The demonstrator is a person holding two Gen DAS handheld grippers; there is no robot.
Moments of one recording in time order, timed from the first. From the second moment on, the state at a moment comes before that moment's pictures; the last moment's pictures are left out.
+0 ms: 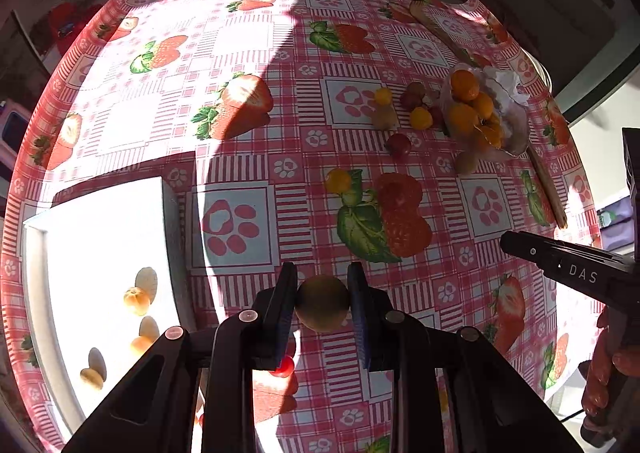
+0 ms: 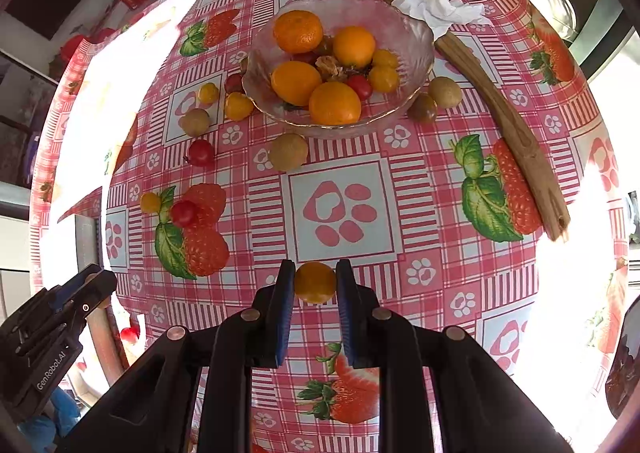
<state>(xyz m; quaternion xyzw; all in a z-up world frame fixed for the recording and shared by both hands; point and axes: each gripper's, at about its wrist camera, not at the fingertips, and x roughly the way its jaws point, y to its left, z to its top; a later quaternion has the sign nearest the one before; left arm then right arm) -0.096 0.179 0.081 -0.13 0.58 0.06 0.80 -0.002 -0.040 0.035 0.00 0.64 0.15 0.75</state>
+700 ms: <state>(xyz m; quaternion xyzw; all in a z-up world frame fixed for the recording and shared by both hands) -0.180 0.260 0.098 -0.16 0.55 0.12 0.81 -0.065 0.061 0.060 -0.05 0.63 0.21 0.75</state>
